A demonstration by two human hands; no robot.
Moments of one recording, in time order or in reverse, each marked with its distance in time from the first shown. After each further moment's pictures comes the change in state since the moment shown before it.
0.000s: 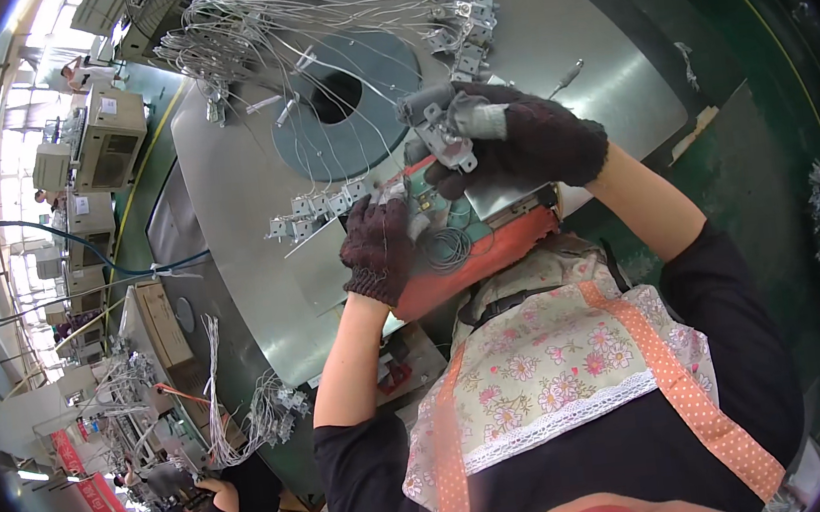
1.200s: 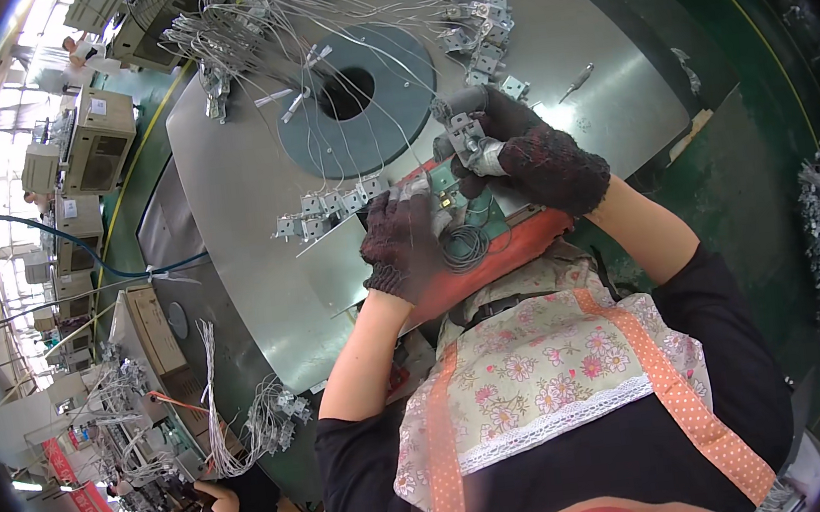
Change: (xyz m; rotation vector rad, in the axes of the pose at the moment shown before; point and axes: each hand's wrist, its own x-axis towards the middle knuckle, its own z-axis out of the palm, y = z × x) left_hand 0.005 0.001 0.004 -0.077 0.067 0.044; right_hand 0.012 0.036 0.014 -0.111 0.149 -0.163
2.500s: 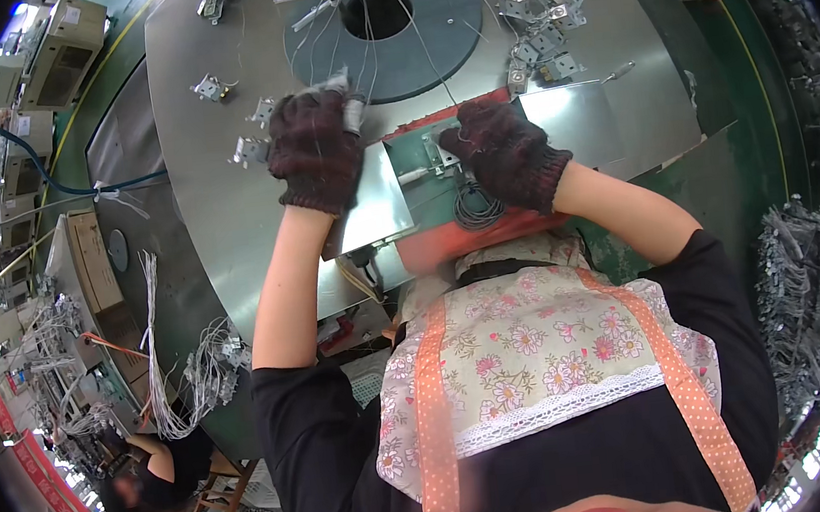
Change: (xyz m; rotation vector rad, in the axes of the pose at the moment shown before) left_hand 0.009 -0.109 -0.033 0.091 0.400 -0.097; right_hand 0.040 0.085 0.008 -1.978 -0.324 -0.131
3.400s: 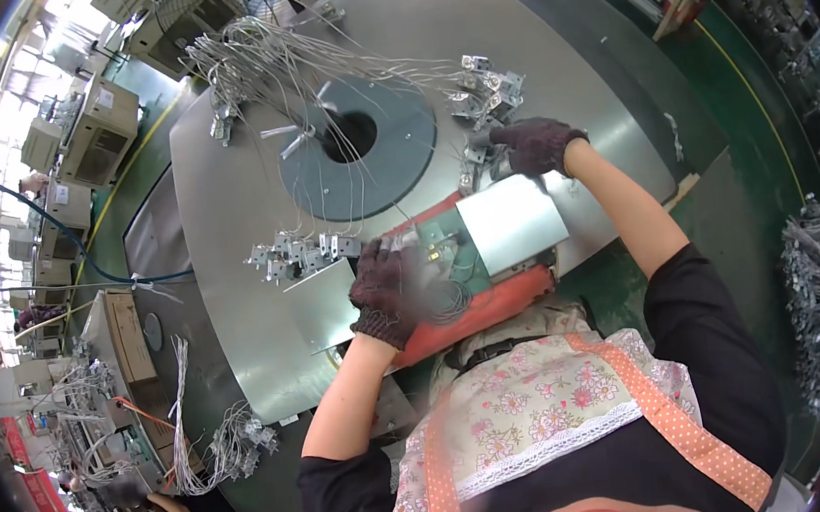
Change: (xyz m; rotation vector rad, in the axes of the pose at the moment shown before) left_hand -0.029 0.111 0.004 -0.099 -0.490 0.038; right_hand -0.029 0.168 -0.054 0.216 -0.257 0.514
